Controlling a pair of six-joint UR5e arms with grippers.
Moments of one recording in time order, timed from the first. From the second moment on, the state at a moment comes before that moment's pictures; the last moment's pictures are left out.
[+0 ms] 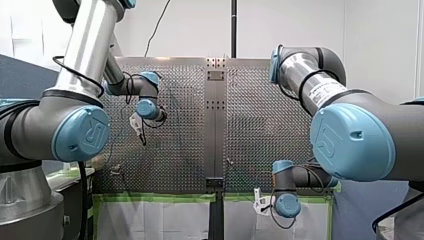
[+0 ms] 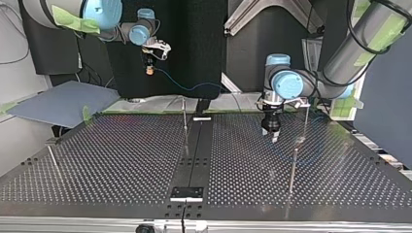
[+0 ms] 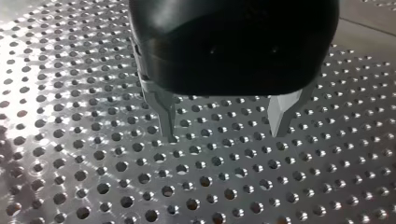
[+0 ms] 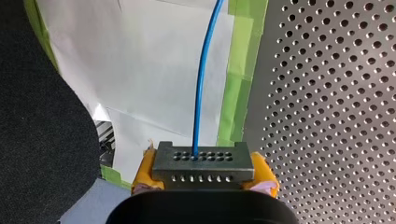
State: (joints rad) left arm -0.11 -1.92 -1.86 -2.58 -1.69 -2.05; right arm 1.96 -0.51 1.89 -0.99 1.70 1.55
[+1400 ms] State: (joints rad) left arm -0.17 -1.81 -1.92 -2.82 -1.82 -1.90; right arm 1.96 -0.53 1.89 -0.96 1.70 1.55
